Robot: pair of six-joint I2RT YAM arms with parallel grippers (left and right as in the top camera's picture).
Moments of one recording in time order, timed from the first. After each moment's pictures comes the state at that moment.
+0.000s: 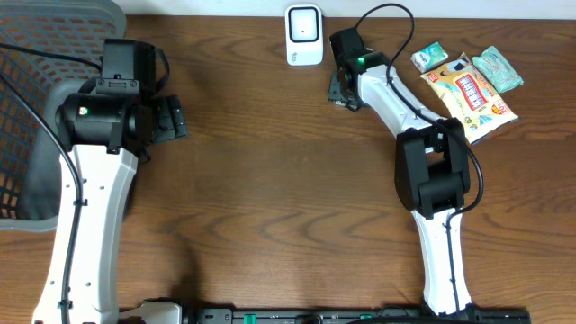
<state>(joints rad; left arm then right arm) -0.06 1.45 1.58 -1.26 -0.30 -0.28 0.32 2.43 1.99 -0.77 0.19 0.51</state>
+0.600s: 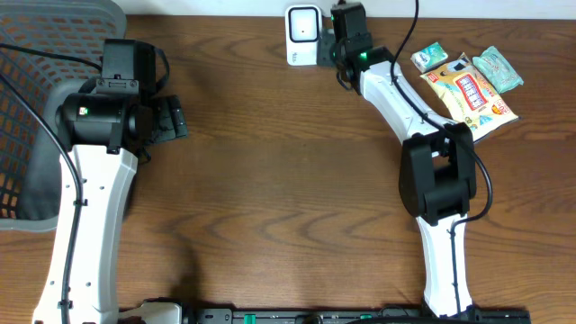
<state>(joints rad) -0.06 1.45 1.58 -1.26 -0.30 -0.28 0.34 2.36 1.99 -0.32 0.08 0.34</state>
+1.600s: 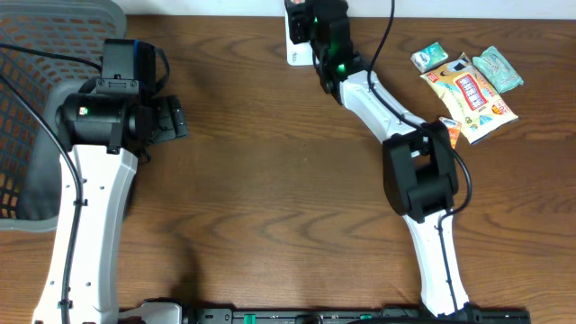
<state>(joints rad) -0.06 1.45 1.58 -1.26 -0.30 -0.28 0.40 2.45 1.99 0.24 0.07 0.07</state>
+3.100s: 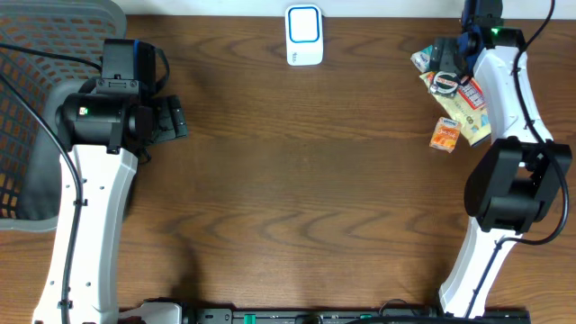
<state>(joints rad) -0.06 1.45 1.58 -1.26 -0.30 -0.28 -0.08 2.20 2.00 -0.86 0.24 0.12</state>
